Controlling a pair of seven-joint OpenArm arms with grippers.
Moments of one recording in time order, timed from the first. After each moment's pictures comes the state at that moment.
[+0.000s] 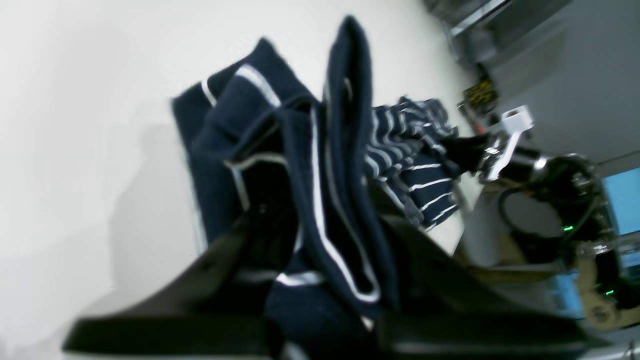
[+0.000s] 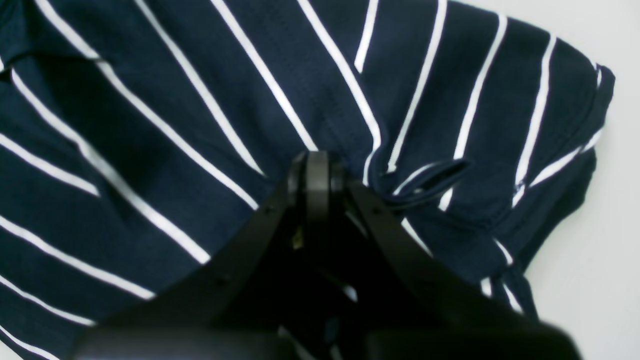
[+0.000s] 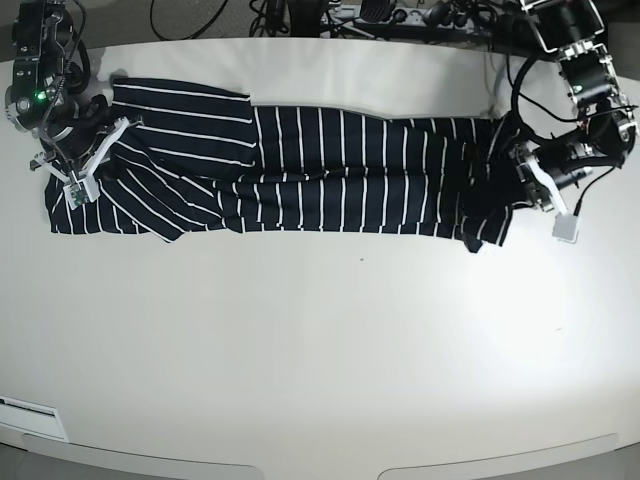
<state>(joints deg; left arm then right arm) 4.5 -17.5 -29.8 88.2 -84.2 -36.3 82.1 -21.9 25.8 14.0 104.0 22.2 24.9 -46.7</state>
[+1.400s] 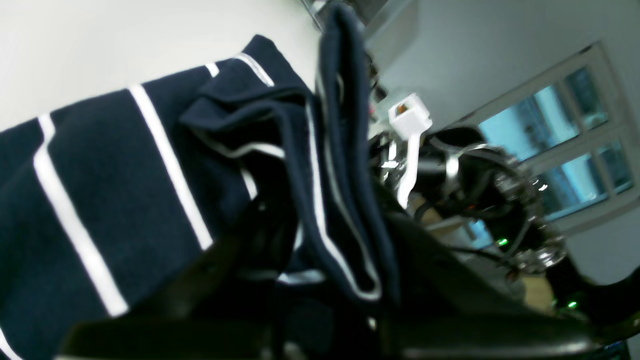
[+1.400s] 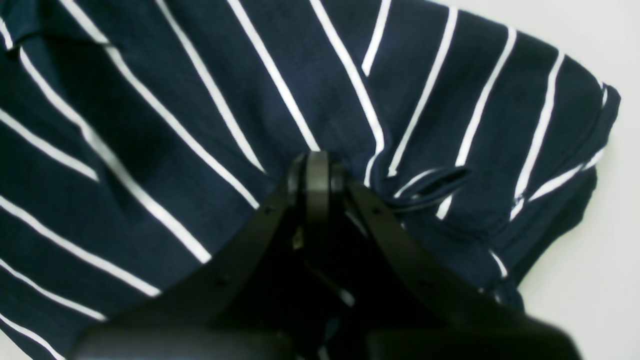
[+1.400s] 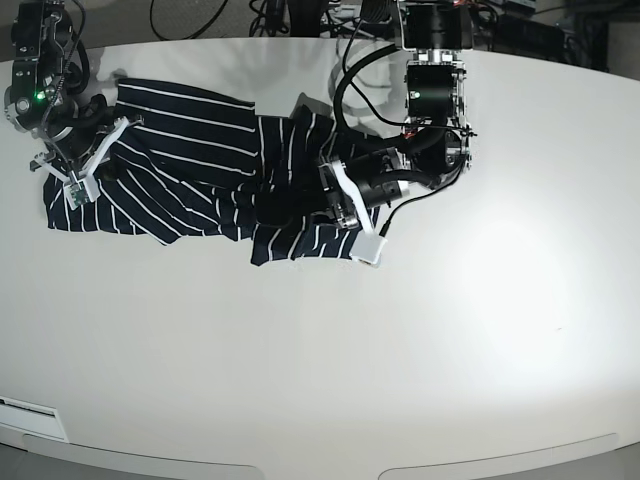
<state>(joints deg) 0.7 6.6 -2.7 88.1 -65.9 -40.3 67.1 -21.9 26.0 14.0 104.0 22.9 25.9 -47.1</state>
